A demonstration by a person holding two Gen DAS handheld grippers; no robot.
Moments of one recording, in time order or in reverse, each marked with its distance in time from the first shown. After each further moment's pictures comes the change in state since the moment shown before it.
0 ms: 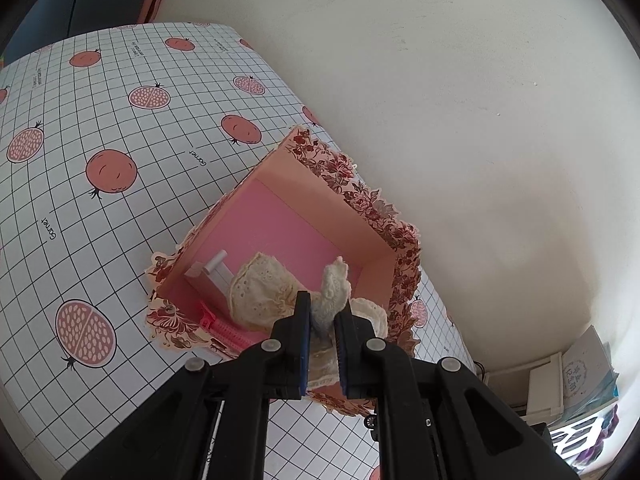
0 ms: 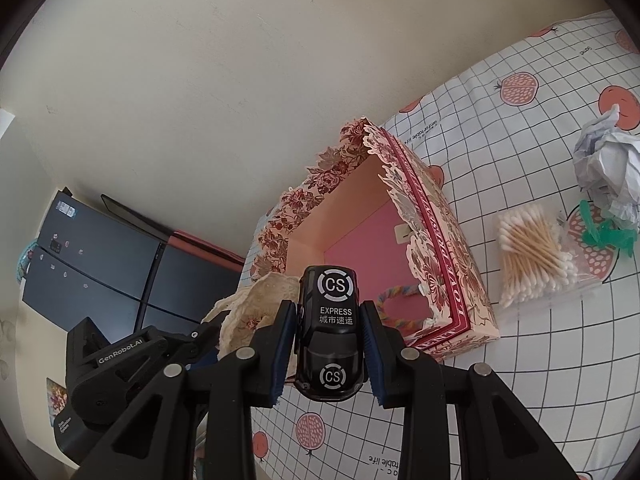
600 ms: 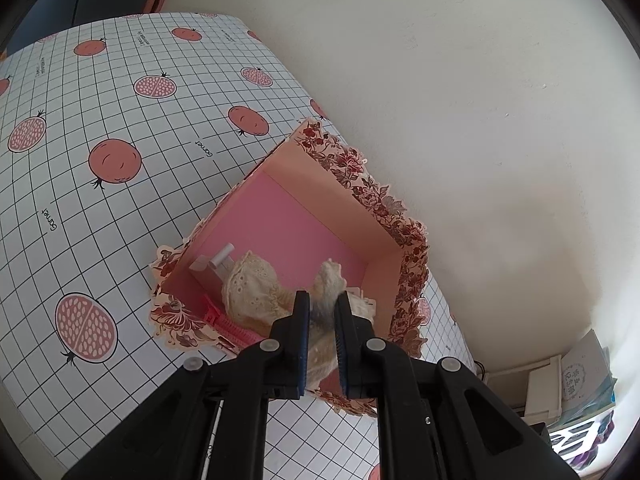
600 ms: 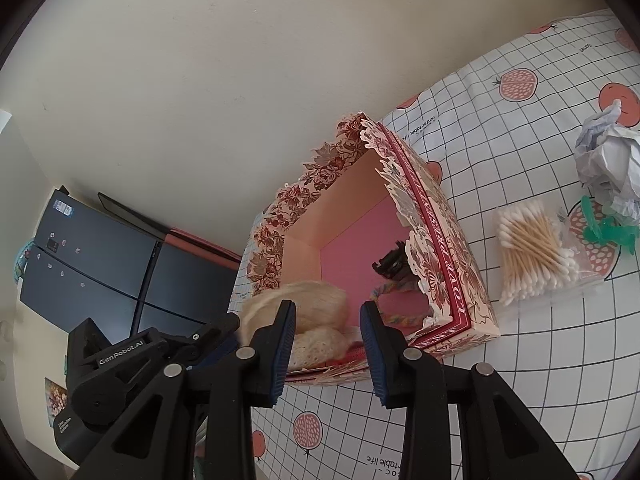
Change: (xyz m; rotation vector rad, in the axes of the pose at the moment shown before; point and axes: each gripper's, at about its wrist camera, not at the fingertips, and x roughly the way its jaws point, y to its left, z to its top) left arm 0.004 0.007 0.000 -0.021 0.022 0.006; right arm 0.003 -0.001 -0.002 0.002 0.006 -0.010
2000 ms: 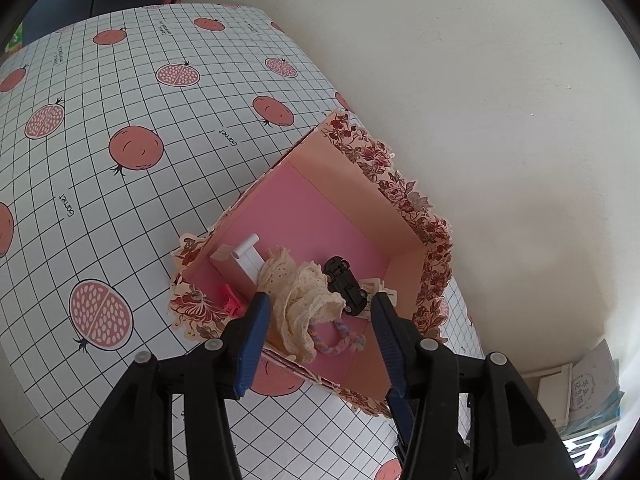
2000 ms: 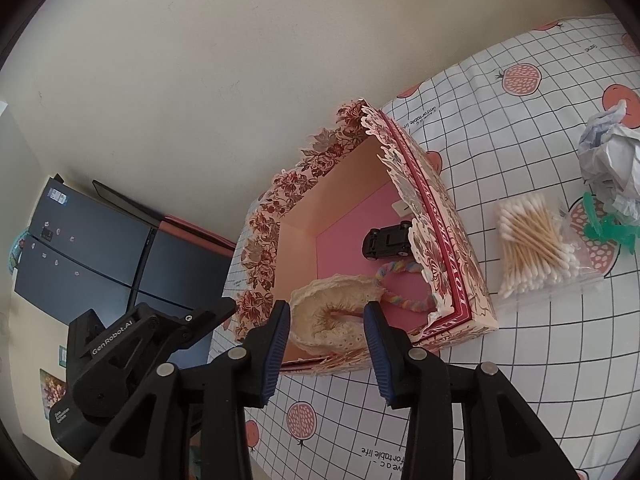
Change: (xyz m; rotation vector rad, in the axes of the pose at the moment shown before) left arm 0.004 0.007 -0.002 -0.041 0.025 0.078; right arm 0.005 0.003 -0.002 -0.023 0.047 -0.025
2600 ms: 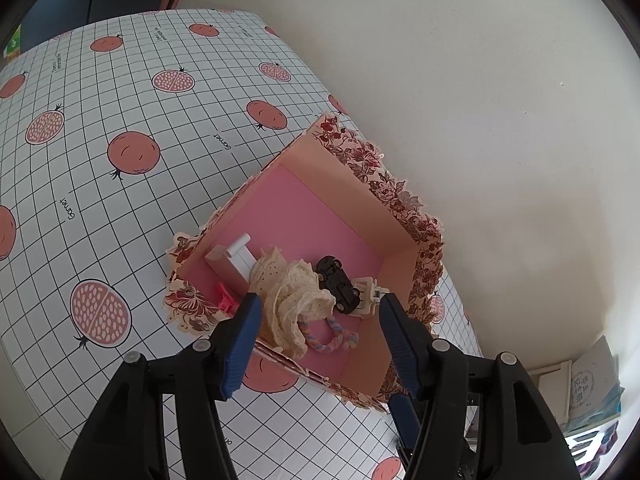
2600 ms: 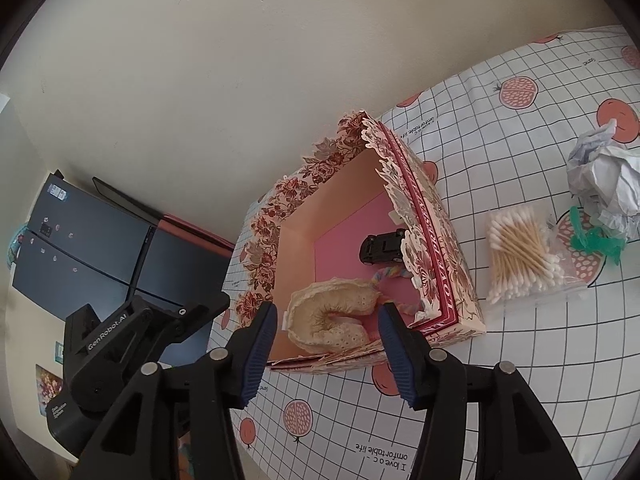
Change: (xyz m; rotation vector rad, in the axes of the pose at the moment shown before) left arm -0.007 -0.009 -0.003 0.019 -0.007 -0.006; right arm -0.015 0.002 0.003 -0.021 -0.010 -0.013
